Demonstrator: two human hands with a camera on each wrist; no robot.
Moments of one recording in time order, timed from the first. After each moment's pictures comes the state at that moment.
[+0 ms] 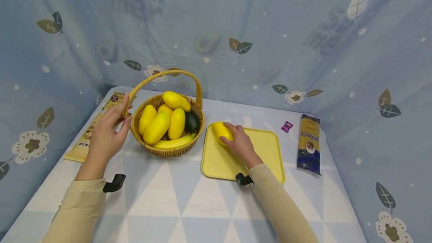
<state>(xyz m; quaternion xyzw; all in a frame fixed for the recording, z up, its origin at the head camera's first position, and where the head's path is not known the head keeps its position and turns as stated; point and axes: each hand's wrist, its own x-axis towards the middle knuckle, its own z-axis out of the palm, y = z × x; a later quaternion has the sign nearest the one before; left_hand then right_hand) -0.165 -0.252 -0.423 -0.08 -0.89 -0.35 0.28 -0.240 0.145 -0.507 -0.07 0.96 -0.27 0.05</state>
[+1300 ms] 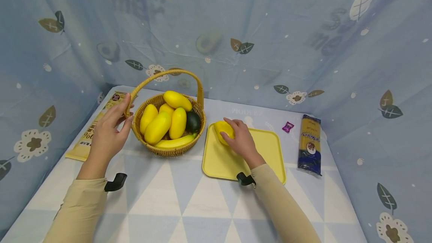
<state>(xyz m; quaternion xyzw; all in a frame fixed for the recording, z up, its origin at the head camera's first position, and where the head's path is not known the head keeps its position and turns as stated) -0.166 -0.253 -0.425 -0.08 -0.89 -0.35 0.28 -0.236 0.143 -0.490 -0.13 0.96 -0.27 -0.02</state>
